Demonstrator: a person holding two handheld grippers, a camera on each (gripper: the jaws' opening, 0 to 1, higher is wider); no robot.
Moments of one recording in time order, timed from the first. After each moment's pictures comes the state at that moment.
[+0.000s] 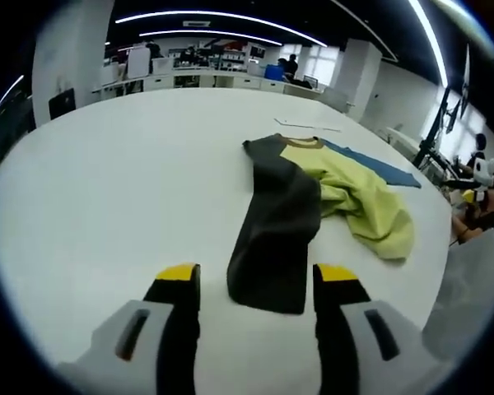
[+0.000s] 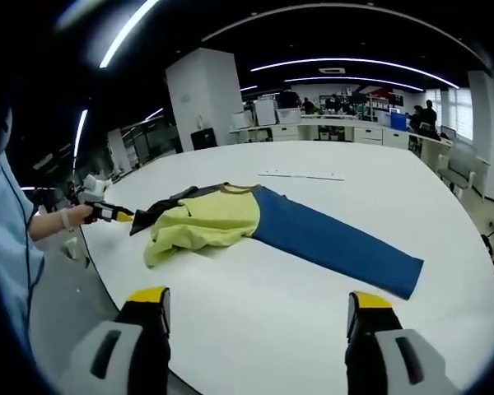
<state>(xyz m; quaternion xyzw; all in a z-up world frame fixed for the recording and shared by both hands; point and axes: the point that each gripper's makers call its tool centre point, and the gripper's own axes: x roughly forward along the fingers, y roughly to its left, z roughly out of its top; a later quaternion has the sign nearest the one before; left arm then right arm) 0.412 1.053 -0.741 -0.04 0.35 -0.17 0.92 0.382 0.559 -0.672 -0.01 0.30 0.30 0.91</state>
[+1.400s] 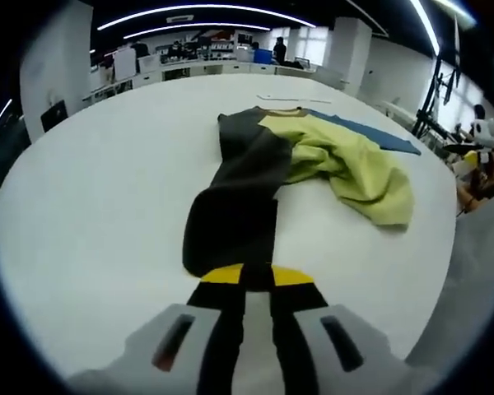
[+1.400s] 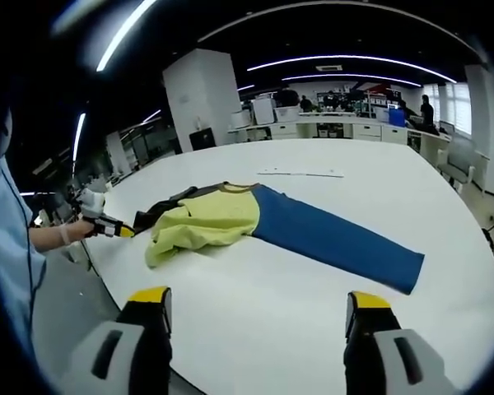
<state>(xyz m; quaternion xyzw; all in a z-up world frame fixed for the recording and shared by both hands) 0.392 1.023 -0.767 0.02 0.37 -0.17 0.91 0.381 0.558 -0.674 0.01 0.30 0.30 0.91</state>
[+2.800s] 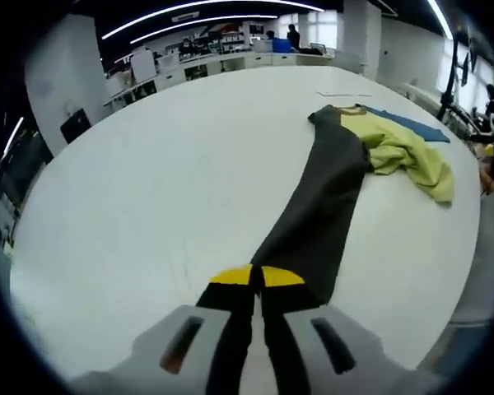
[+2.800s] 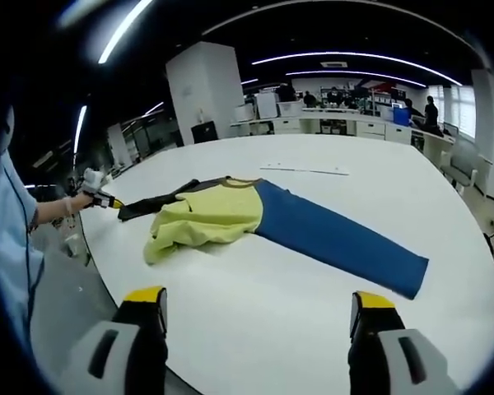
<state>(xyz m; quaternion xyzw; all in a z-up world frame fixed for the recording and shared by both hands) 0.426 1.203 -0.738 0.09 0.40 -0.11 0.91 0.386 0.568 -0.679 -0.01 0.32 0.30 0.90</state>
